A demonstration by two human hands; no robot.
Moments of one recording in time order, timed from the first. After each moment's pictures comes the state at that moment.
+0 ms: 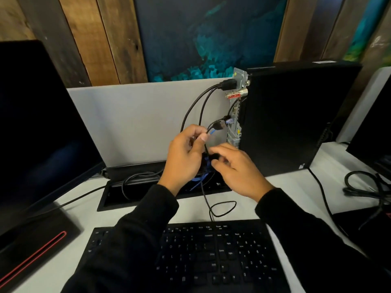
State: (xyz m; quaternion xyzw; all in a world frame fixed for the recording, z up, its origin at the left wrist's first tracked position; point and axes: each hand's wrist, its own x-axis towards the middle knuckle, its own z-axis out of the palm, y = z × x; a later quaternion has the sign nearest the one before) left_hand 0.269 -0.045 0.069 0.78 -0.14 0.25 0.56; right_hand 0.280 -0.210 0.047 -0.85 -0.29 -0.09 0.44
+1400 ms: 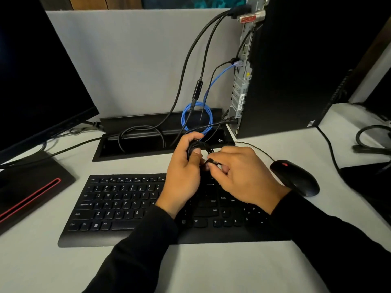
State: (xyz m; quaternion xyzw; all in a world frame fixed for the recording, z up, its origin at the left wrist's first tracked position) left_hand 0.174 -0.057 -0.044 0.72 -0.02 0.15 0.68; right_hand 0.200 -0.216 -0.028 -0.88 -0.36 -0.19 0.24
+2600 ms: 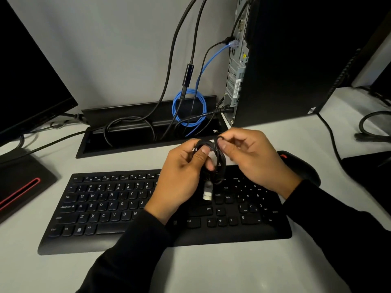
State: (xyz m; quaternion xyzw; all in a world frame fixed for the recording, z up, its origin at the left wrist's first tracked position) left_hand 0.173 -0.065 -0.046 0.72 -0.05 0.08 0.68; right_hand 0.222 -0.242 -0.029 -0.77 -0.28 0.01 0.58
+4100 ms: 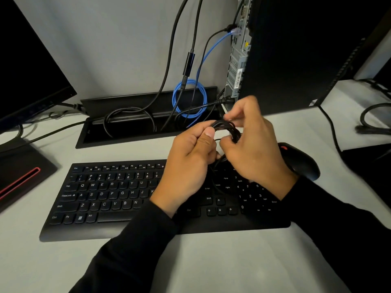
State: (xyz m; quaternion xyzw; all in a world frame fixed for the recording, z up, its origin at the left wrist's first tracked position) left_hand 0.166 -0.081 -0.030 0.65 -0.11 0.08 0.75; right_hand 0.201 -0.224 -0.014 -0.88 -0.16 -0.15 0.42
